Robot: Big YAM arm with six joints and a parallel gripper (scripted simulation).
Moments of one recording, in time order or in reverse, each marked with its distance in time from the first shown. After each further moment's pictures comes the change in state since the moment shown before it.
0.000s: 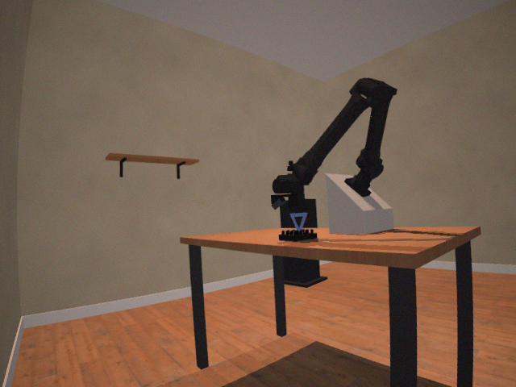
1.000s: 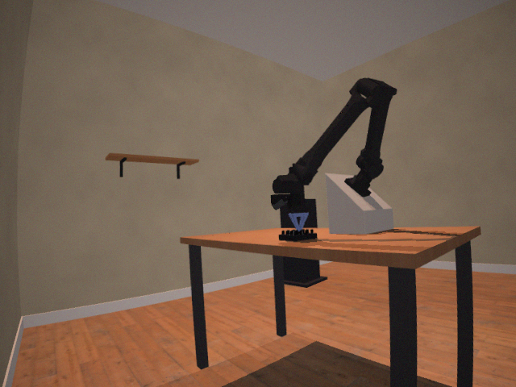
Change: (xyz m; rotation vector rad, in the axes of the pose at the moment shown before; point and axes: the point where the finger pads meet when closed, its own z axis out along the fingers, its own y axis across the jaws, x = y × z) arm 0.000 -0.002 0.000 0.006 -0.001 -0.316
